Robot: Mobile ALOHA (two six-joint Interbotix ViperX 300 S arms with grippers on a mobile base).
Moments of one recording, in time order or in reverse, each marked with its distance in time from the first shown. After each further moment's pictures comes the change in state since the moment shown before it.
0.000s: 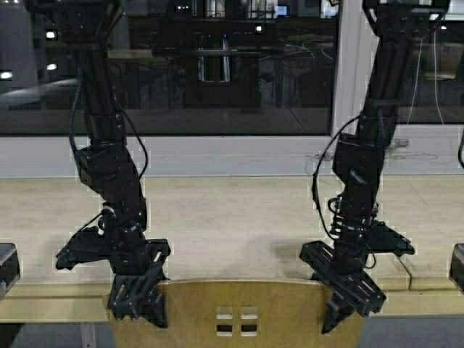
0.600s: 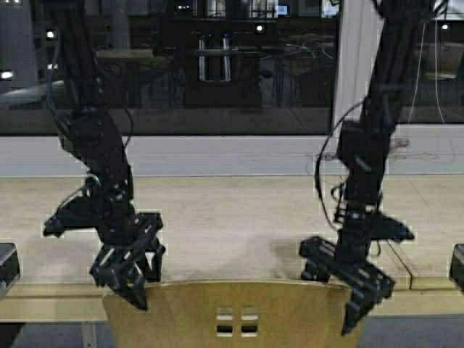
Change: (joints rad) left arm 0.012 -0.195 0.146 0.015 0.051 0.064; right arm 0.009 -0.120 0.097 -0.021 0.061 -0.061
